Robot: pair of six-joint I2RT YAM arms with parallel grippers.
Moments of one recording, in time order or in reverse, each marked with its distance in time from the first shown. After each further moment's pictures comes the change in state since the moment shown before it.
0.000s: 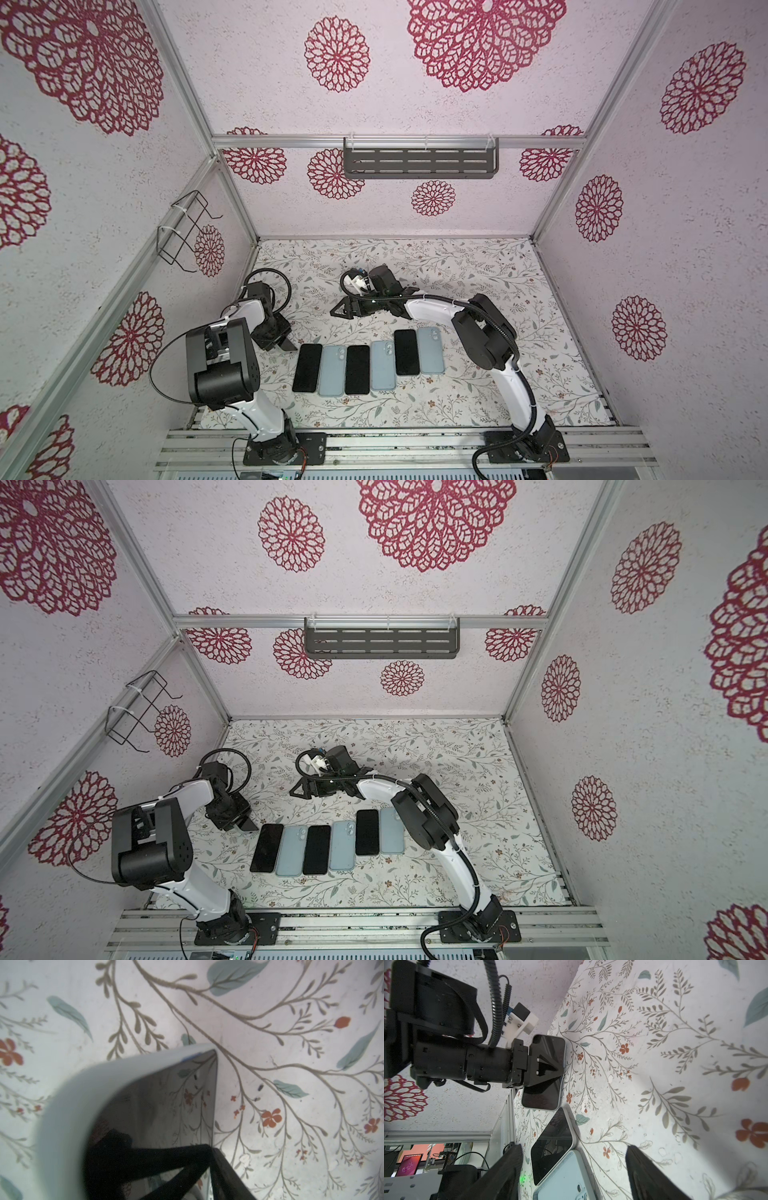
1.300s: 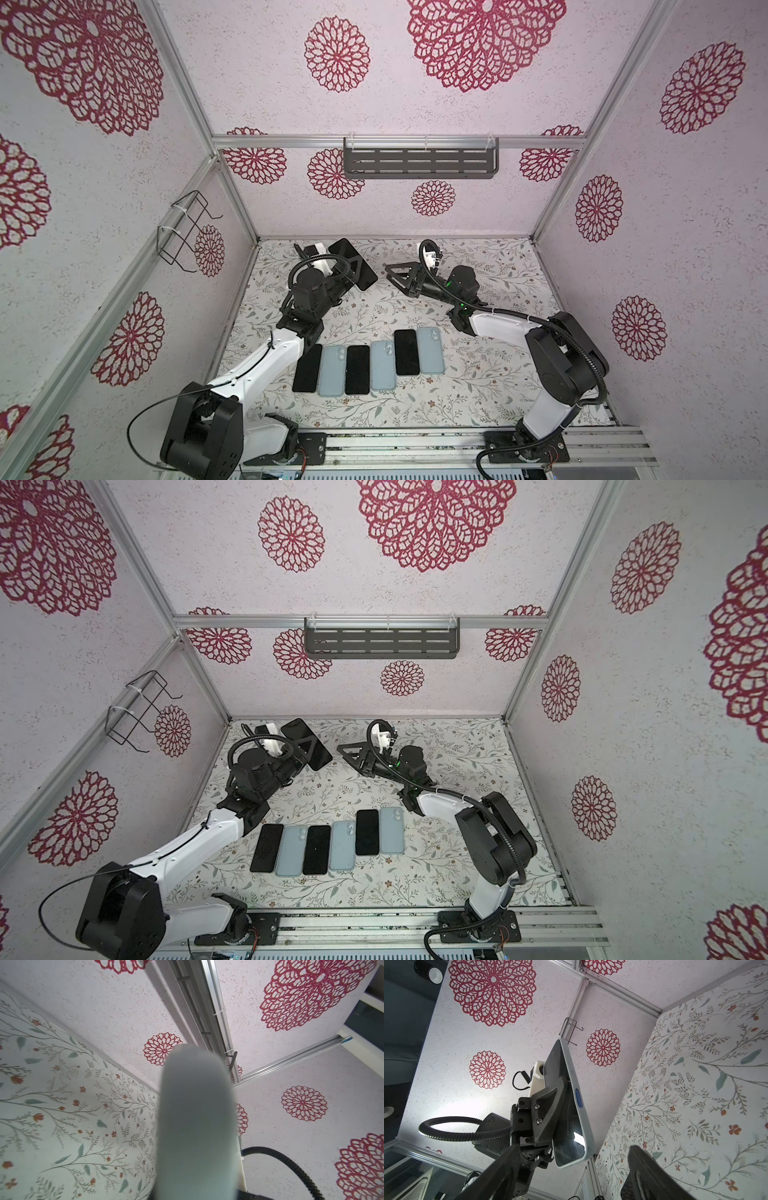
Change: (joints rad) left arm -0.667 -0.370 -0.154 1.166 0.147 -0.533; right arm -0.227 -0.560 -0.713 0.912 0.035 0.699
